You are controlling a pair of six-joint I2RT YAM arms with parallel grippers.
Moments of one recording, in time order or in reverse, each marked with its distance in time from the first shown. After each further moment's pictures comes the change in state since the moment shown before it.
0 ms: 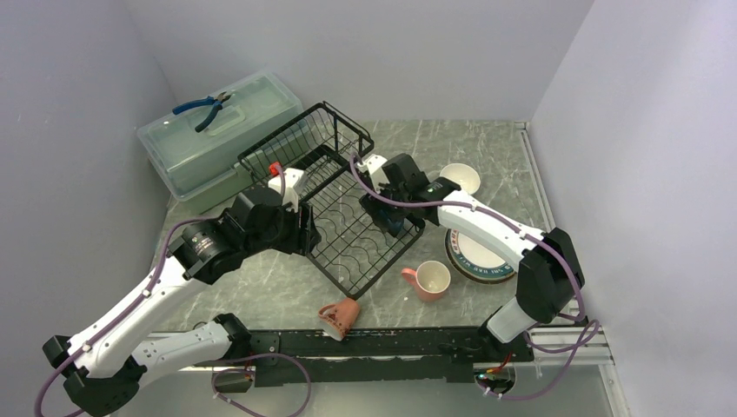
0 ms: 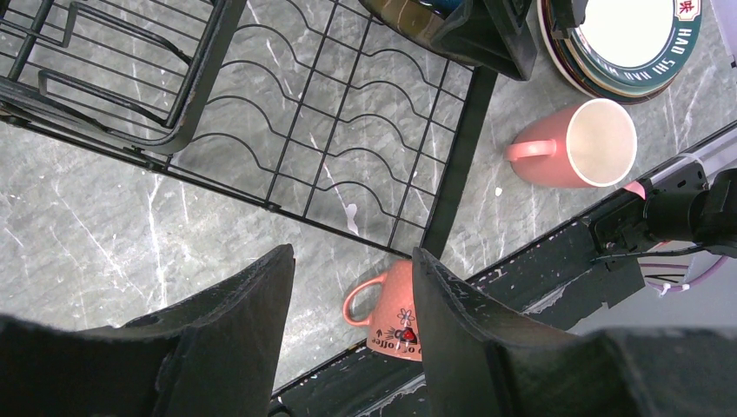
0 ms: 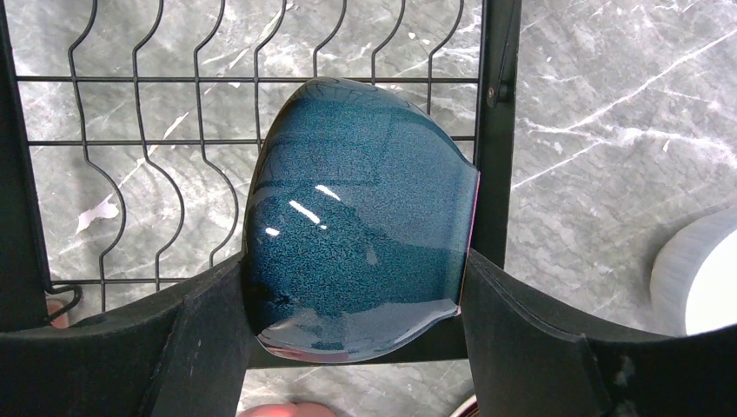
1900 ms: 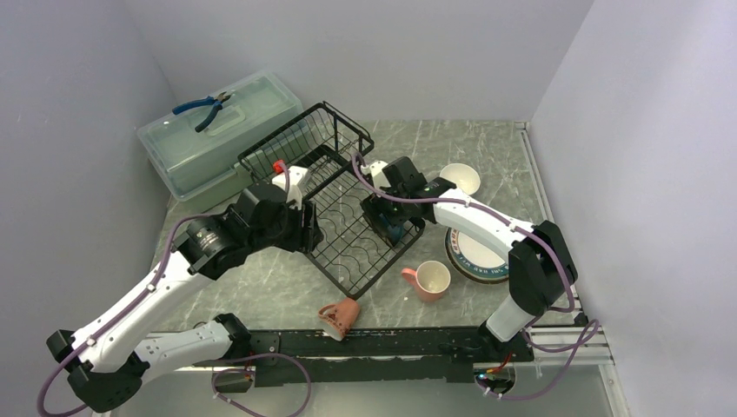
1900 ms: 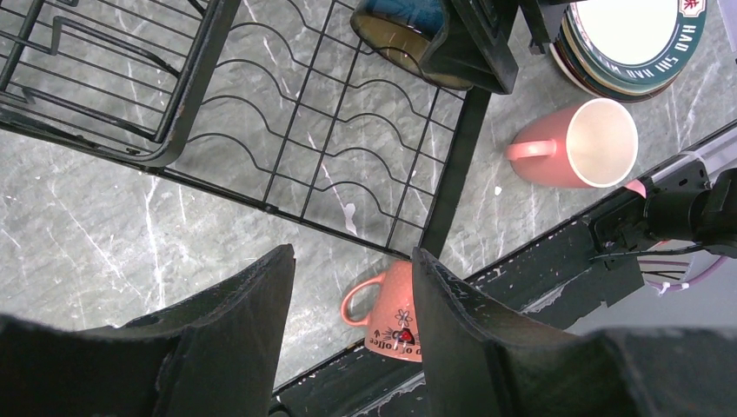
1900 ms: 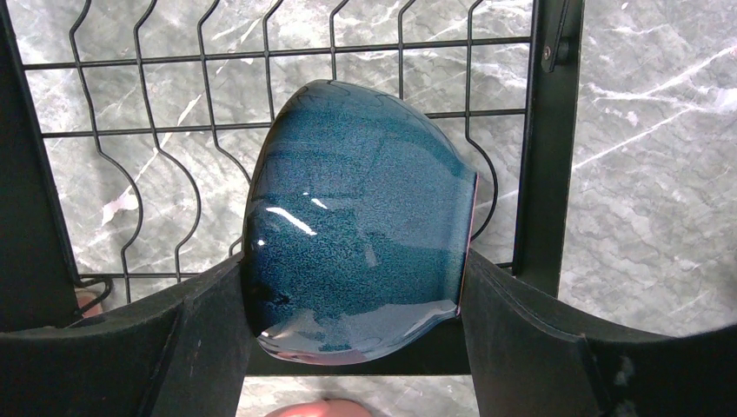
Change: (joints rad) left arm 0.000 0.033 0.022 -0.007 0.005 -0.001; right arm -0.026 0.055 -0.023 -0.006 -0.084 0.079
